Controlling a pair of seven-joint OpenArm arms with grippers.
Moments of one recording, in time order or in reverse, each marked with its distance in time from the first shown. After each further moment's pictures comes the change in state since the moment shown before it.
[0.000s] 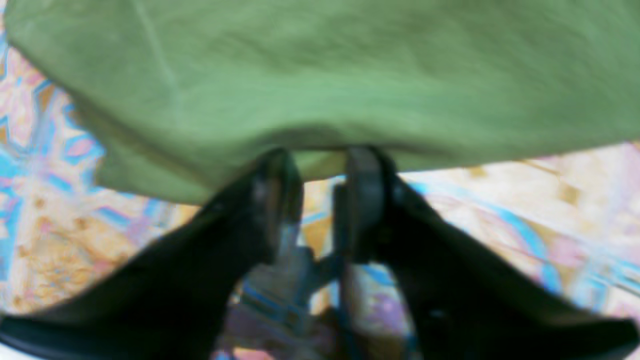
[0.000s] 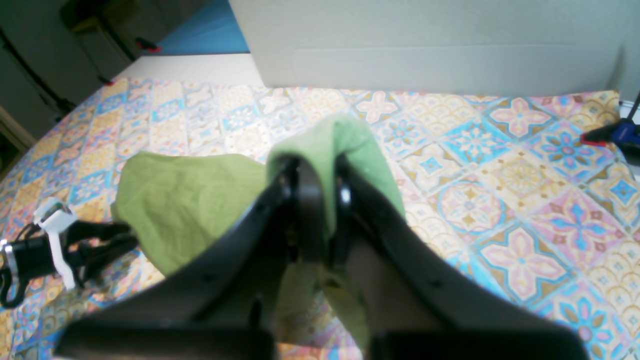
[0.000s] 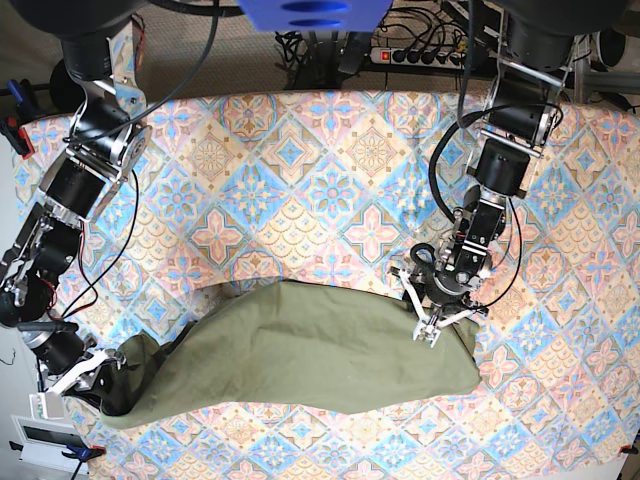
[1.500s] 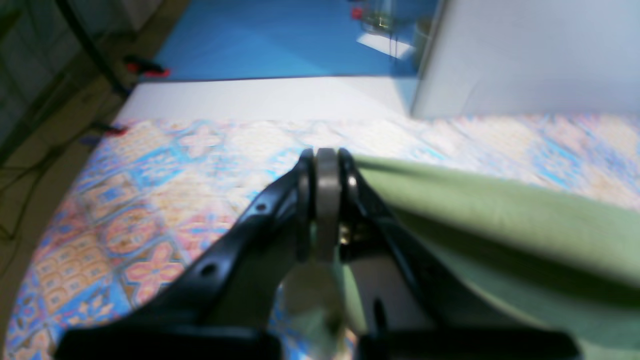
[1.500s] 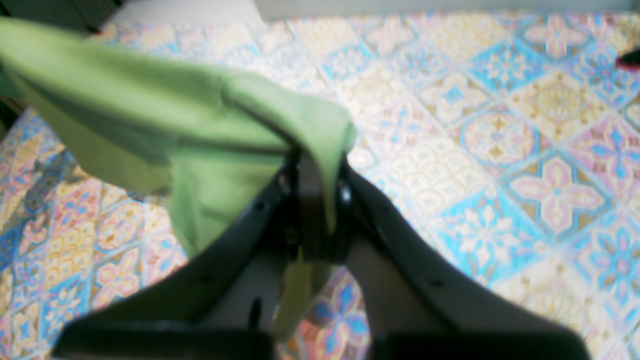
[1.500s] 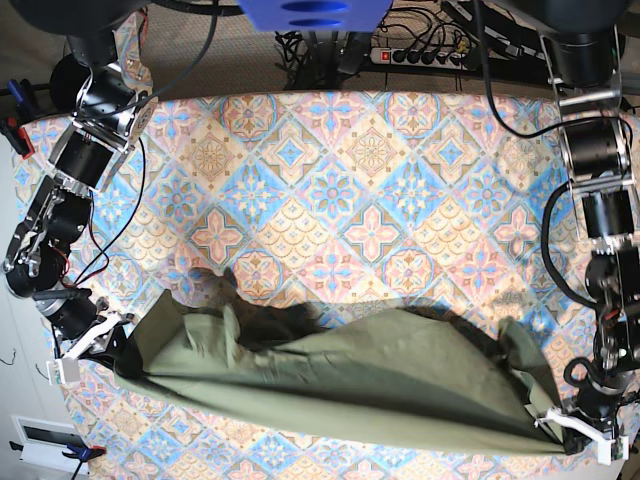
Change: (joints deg) left arm -14.1 -16.0 -23.9 12.0 -16.9 -0.9 5.7; right arm -8.0 0.0 0.0 1.4 0.7 0.1 0.2
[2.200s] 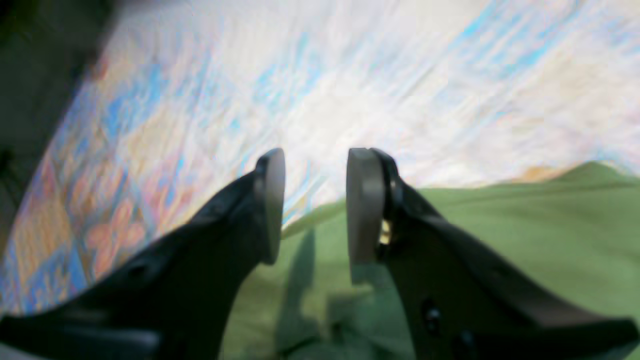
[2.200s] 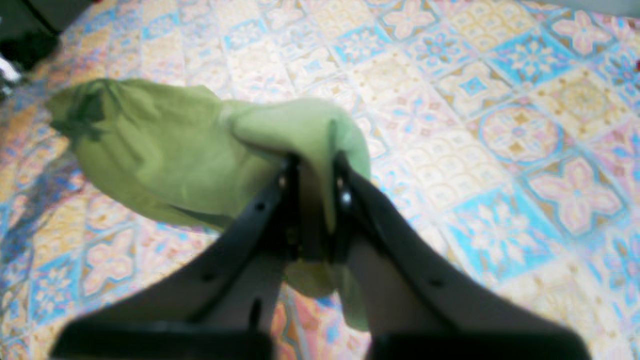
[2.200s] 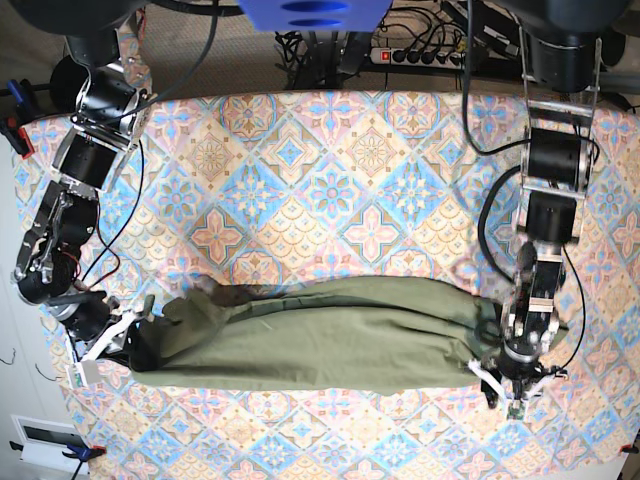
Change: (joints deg) left arm 3.4 7.9 17.6 -13.2 11.9 6.2 -18.4; right arm 0.0 -0.1 -4.6 -0.3 -3.7 0.0 0.0
